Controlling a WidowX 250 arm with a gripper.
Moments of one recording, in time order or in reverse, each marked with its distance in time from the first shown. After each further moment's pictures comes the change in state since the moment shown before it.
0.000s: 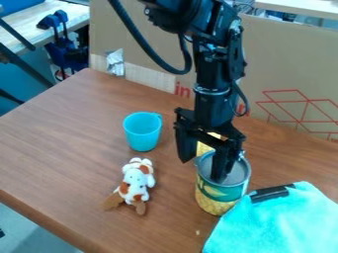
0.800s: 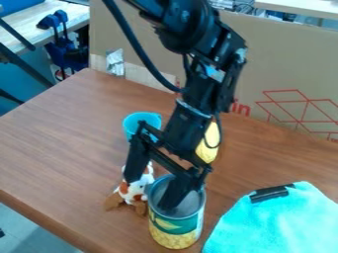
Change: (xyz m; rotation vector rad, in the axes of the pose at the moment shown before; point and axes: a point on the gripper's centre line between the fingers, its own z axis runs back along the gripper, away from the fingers) arm -0.077 0.018 0.001 0.184 0.452 0.185
